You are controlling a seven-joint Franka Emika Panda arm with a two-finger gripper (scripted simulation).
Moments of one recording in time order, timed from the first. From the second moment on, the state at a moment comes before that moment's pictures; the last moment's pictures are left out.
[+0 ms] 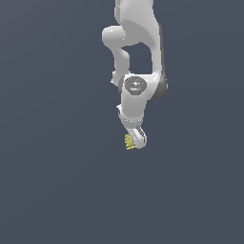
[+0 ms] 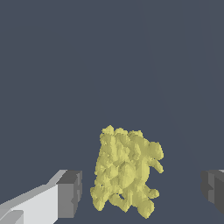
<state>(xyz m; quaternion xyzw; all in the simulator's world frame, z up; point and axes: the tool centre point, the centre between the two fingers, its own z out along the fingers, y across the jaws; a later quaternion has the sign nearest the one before) -0.021 0.040 0.101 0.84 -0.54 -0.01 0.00</state>
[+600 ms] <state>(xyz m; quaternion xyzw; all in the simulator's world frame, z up) -0.021 0.053 0.097 0.80 -0.60 0.00 0.00</state>
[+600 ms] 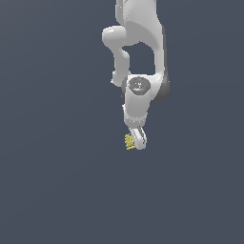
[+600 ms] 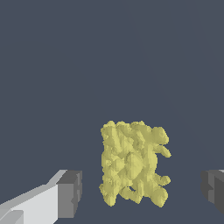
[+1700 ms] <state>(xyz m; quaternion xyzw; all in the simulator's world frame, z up) -0.021 0.054 0.048 0.79 -0.61 0.00 0.00</state>
